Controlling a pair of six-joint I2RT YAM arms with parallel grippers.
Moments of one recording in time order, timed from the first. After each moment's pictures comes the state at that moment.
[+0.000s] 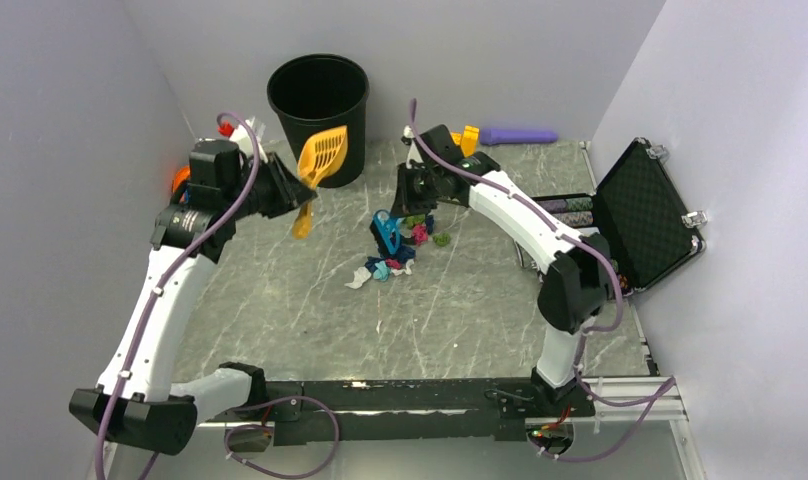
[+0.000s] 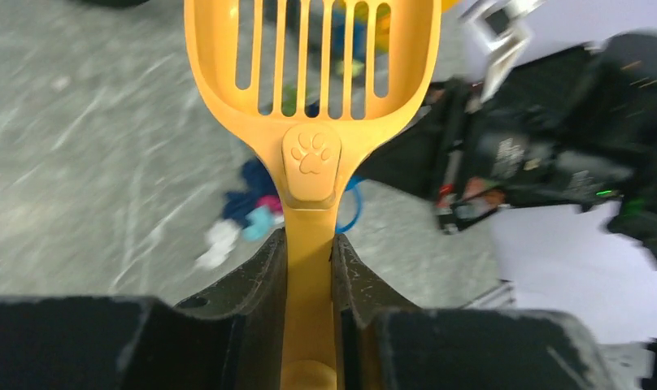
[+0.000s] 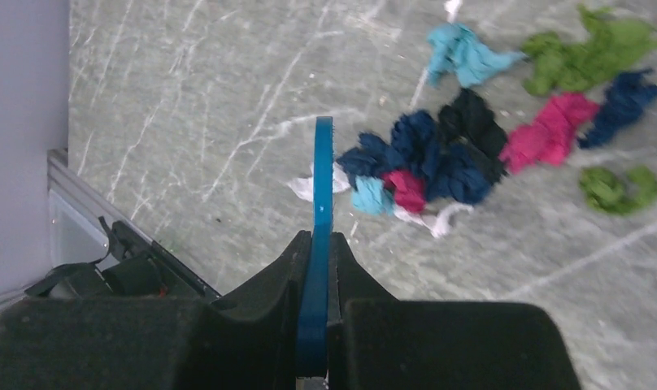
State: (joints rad) left arm -0.21 1.16 1.41 -0.66 0.36 -0.59; right arm 0.59 1.79 1.68 -0.73 -0.27 0.46
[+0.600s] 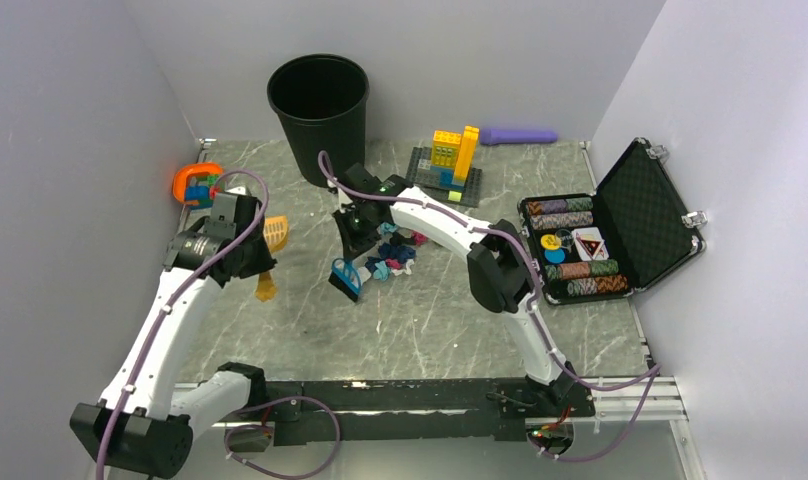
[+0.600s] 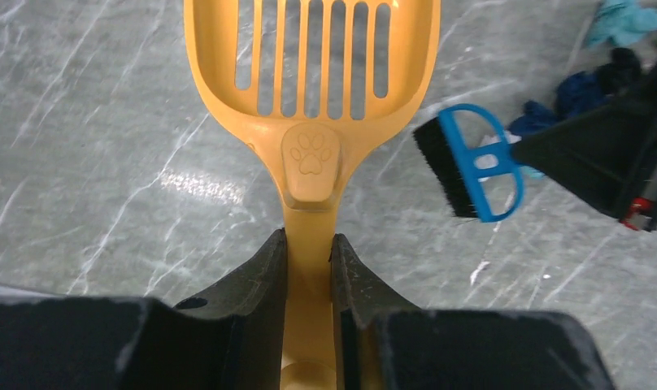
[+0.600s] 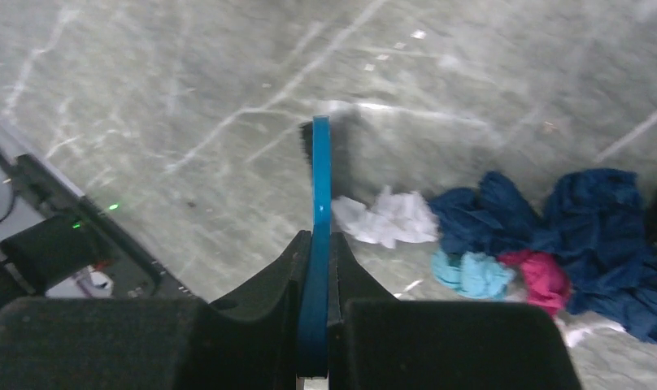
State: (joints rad) left arm -0.21 1.01 1.11 -1.03 -0.17 -0.51; right arm 0.83 2.26 2.05 -0.85 -0.32 0.37
